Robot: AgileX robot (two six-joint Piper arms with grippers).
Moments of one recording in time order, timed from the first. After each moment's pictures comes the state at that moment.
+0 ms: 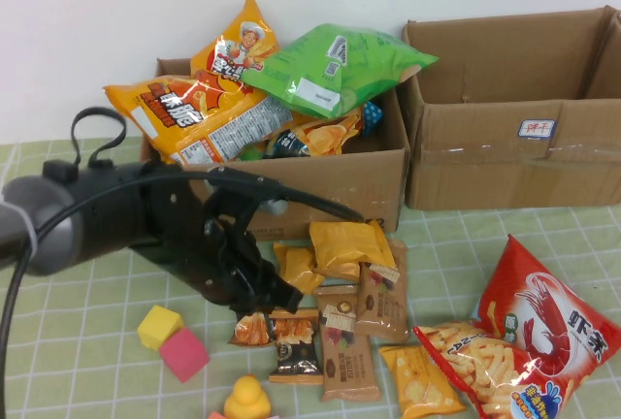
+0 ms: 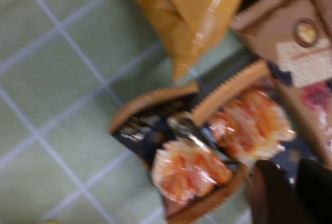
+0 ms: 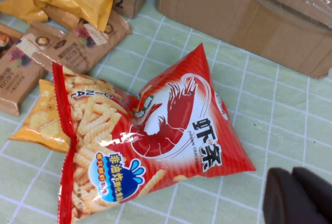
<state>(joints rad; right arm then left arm) 0.32 0.49 -0.42 -0.06 0.60 -0.15 -0.42 1.77 -1.10 -0.41 0.60 0.31</state>
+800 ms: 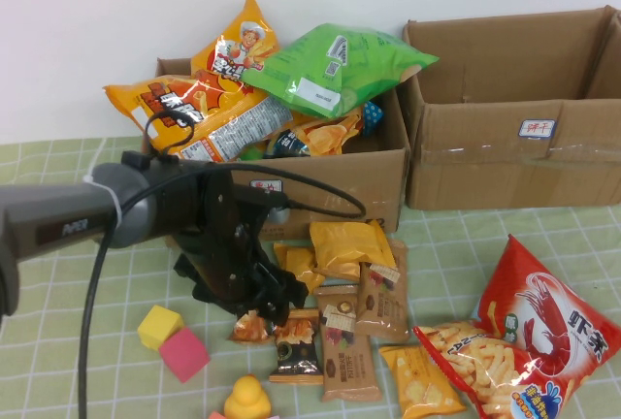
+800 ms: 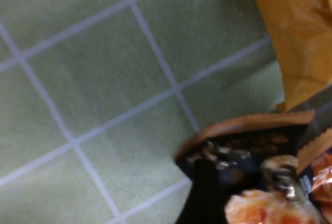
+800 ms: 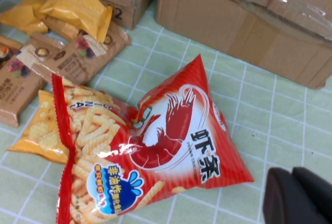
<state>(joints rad) 0.32 0.49 -0.42 -0.06 0.57 -0.15 -0.42 2.01 -1.29 -0.19 0.69 0.01</state>
